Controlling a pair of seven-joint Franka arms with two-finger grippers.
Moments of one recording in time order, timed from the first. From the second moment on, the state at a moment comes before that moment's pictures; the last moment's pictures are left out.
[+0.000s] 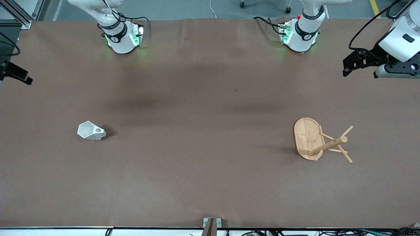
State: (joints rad) left arm -0.06 -0.08 -0.08 -1.60 -0.01 1.51 -0.06; right arm -0.06 -0.03 -0.08 -1.64 0.00 1.57 0.04
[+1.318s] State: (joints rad) left arm -0.06 -0.08 -0.08 -1.59 -0.01 1.49 -0.06; right arm -0.09 0.33 -0.09 -2.15 0.03 2.48 -0.12
